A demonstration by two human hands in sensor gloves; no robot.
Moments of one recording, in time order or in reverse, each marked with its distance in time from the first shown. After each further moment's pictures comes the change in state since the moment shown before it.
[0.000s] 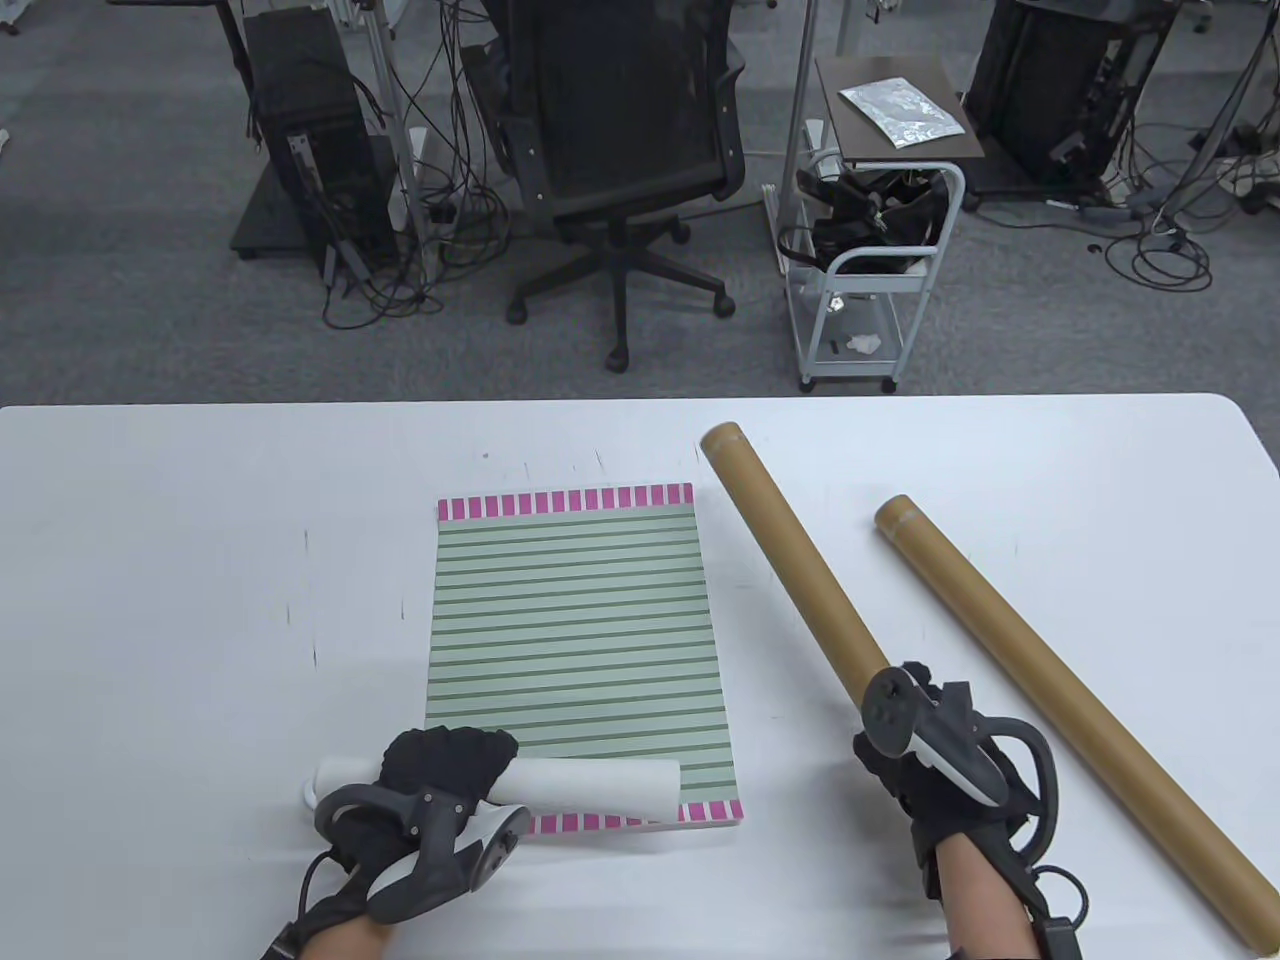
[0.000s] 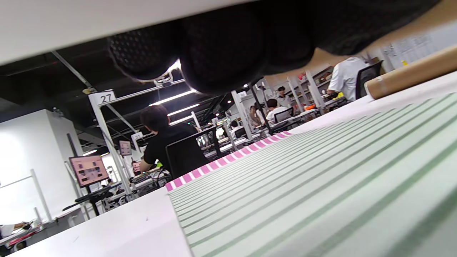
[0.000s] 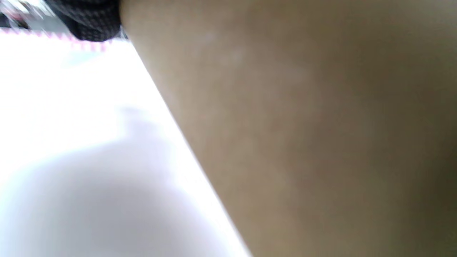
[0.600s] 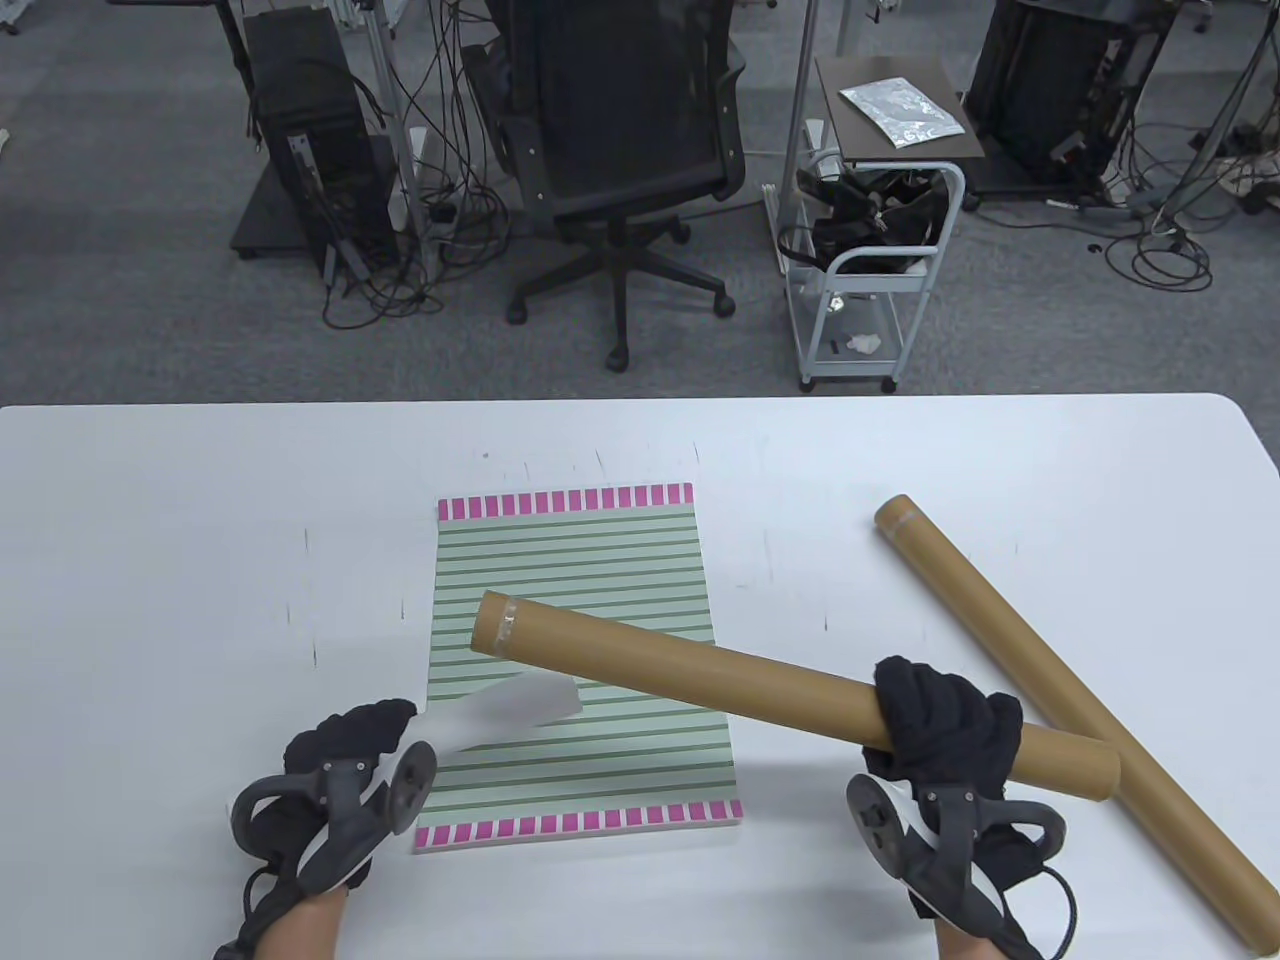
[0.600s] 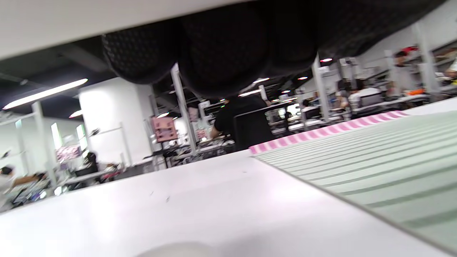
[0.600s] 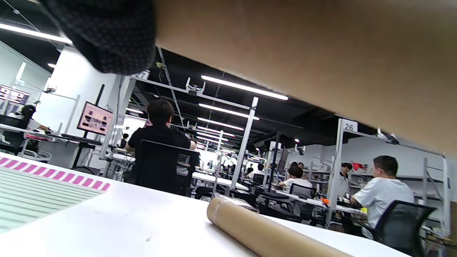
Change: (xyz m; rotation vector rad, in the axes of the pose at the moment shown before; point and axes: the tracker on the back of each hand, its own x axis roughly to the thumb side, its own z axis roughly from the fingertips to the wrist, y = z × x) left_hand -0.075 -0.030 0.002 -0.141 0.367 0.069; right_hand 0.015 -0.024 0.053 -0.568 0.031 0.108
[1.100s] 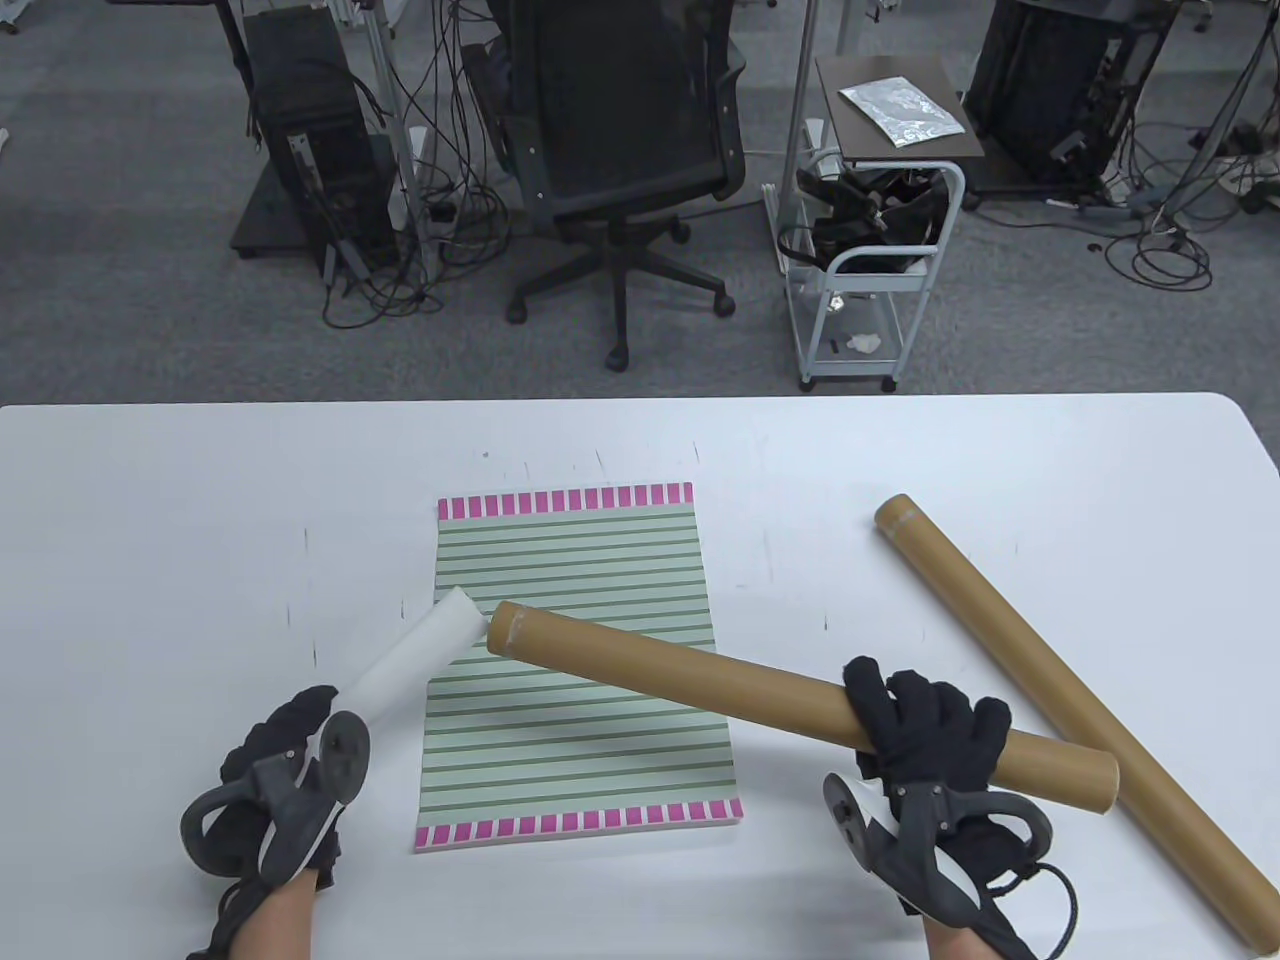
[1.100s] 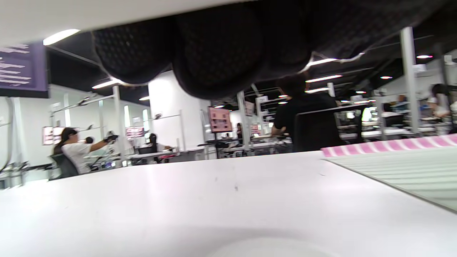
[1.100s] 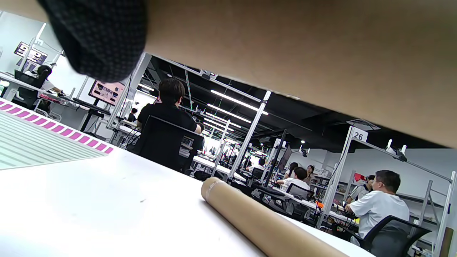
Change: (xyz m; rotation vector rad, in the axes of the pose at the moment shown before) left_hand -0.029 -0.003 -0.004 -0.001 0.198 0.015; right_hand 0.014 0.013 0.002 0.057 -0.089 0.120
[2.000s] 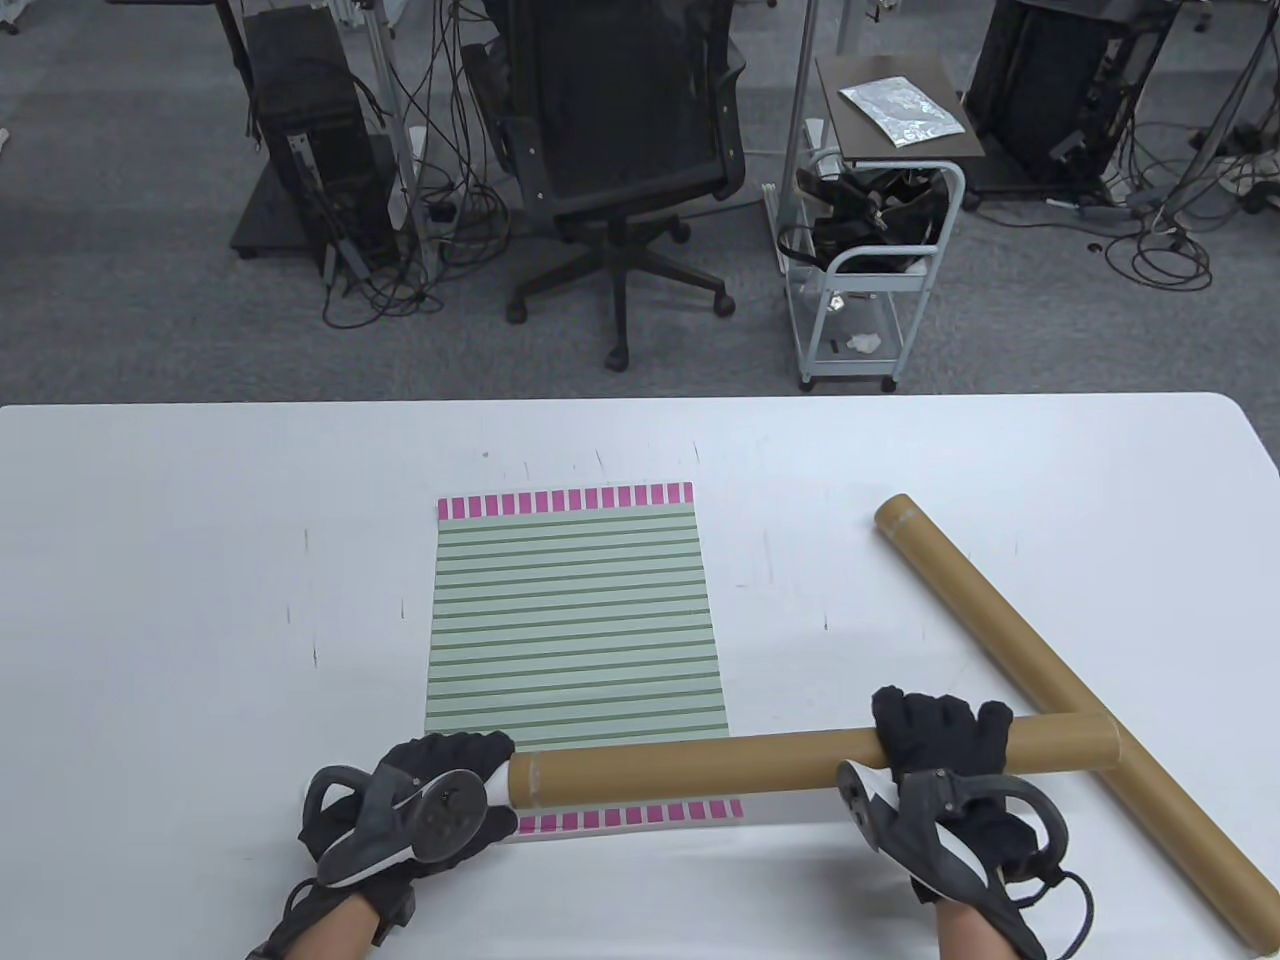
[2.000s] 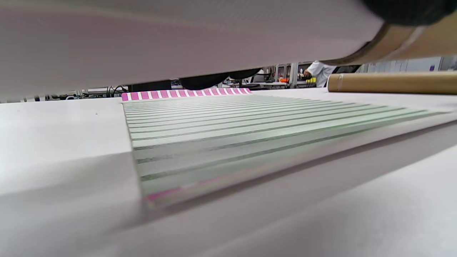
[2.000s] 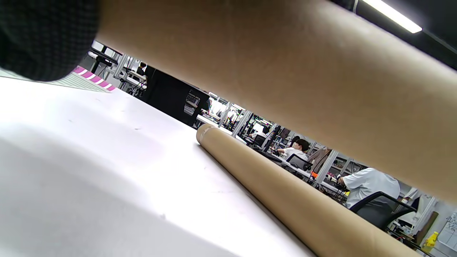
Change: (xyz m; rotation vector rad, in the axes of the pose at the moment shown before) left_hand 0.073 0.012 0.039 -0.253 -0.662 0.232; right_hand -0.008 0.036 -0.001 0.182 -0.062 0.100
